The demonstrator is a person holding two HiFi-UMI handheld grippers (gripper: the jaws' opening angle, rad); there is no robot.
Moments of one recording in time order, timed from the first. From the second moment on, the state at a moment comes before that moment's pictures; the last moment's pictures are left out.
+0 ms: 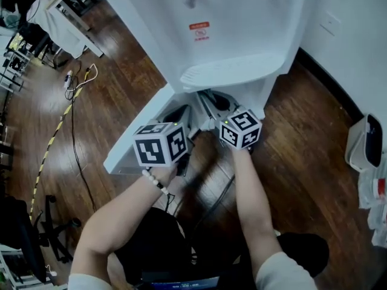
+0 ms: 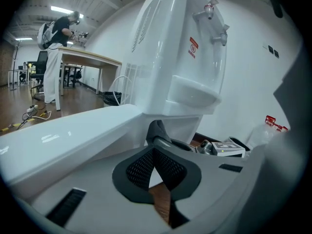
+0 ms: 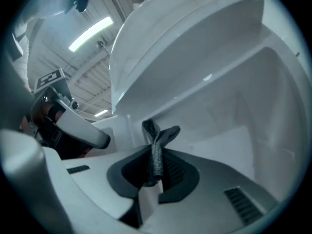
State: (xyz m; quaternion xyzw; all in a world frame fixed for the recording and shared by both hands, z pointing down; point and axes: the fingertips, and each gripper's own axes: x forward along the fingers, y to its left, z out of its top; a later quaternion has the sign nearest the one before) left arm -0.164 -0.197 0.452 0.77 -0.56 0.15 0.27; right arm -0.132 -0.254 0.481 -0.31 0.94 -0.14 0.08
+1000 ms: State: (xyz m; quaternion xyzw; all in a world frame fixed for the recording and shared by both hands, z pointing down) left arm -0.150 -0.199 0.485 0.77 -0.54 0.19 0.29; right arm -0.155 -0.277 0.631 -0.29 0.92 -0.25 -0.10
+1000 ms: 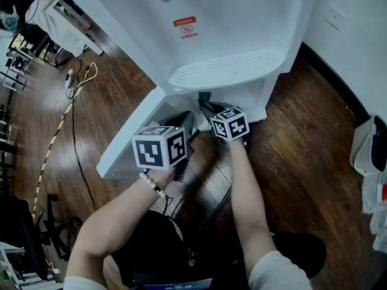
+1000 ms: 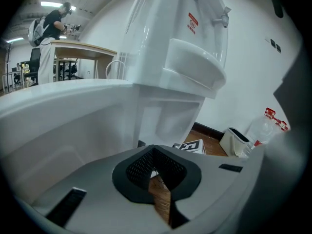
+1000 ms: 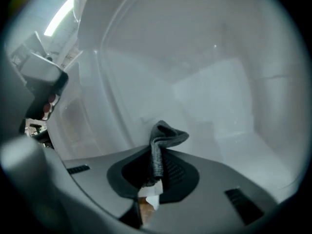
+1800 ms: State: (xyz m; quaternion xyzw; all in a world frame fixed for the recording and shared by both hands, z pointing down) left arm -0.153 -0.201 0.499 0.75 -0.54 0.22 0.29; right arm -0.153 -0.302 0.602 -0.27 0.94 -0.17 -0.11
